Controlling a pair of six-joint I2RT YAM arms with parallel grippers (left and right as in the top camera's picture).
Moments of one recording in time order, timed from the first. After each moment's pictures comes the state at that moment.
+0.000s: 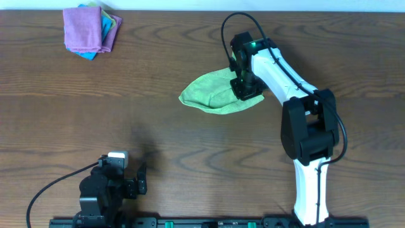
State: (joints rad) left arm -0.02 0.01 0.24 -0.89 0.15 -0.02; right arm 0.33 2.27 1.82 -1.17 0.05 -0.01
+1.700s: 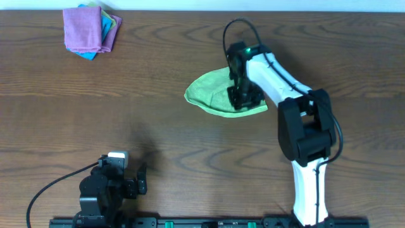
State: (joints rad) left arm -0.02 0.01 0.24 -0.89 0.15 -0.02; right arm 0.38 2.27 1.72 -1.20 -0.02 0.18
